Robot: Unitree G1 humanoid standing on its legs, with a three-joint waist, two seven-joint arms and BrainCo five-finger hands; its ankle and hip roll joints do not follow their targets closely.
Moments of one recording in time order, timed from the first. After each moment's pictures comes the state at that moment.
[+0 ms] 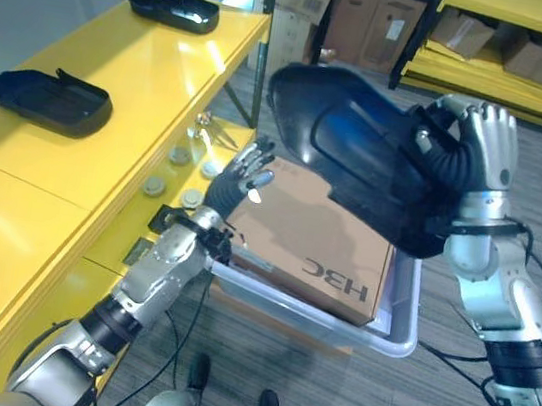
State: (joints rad) left arm -0.37 0.33 -0.52 0.01 -0.73 -0.12 0.08; right arm -0.38 -0.76 0.09 -0.12 -0.59 -0.10 -0.44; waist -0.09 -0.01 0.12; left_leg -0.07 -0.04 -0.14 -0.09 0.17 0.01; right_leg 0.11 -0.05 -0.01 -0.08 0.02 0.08
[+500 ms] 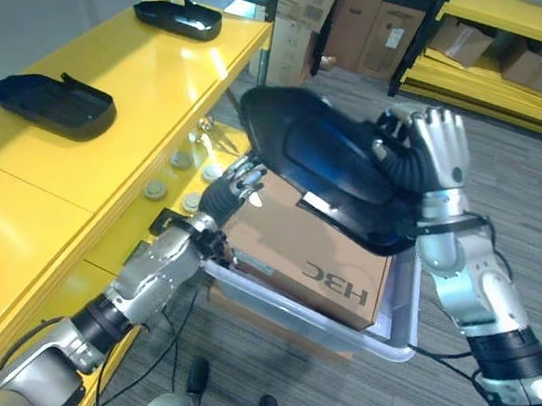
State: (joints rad) left arm -0.37 0.38 -0.53 0.07 -0.88 -0.06 0.10; right arm -0.44 -0.76 0.27 -0.13 -0.64 -0.07 -0.40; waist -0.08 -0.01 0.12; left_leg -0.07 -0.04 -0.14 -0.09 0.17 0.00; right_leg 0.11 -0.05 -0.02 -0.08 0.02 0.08
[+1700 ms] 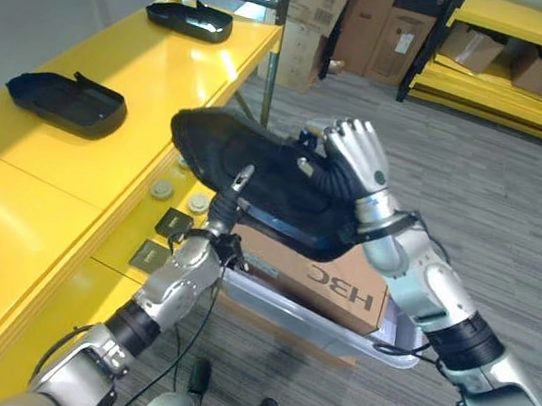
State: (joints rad) left arm -0.38 0.21 -0.50 0.17 -0.82 -0.12 0.30; right arm -0.52 -0.65 0.45 -0.18 -0.65 -0.08 -0.36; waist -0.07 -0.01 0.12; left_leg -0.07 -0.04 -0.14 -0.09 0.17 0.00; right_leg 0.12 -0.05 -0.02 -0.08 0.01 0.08
